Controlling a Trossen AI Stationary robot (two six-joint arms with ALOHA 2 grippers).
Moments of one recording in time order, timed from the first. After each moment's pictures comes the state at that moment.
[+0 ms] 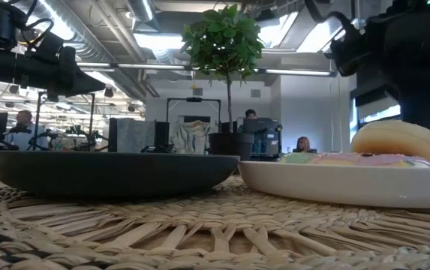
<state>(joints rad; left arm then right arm) 0.73 0.00 0.01 0.03 -0.01 -0.13 0.49 1.67 1.09 -0.90 0.10 1.12</state>
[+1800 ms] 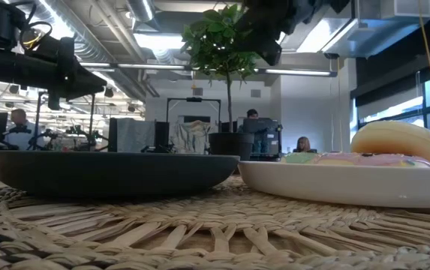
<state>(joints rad) 0.73 0.00 0.01 0.03 0.02 -0.40 -0.05 1.47 1.14 -0.27 -0.25 0.25</state>
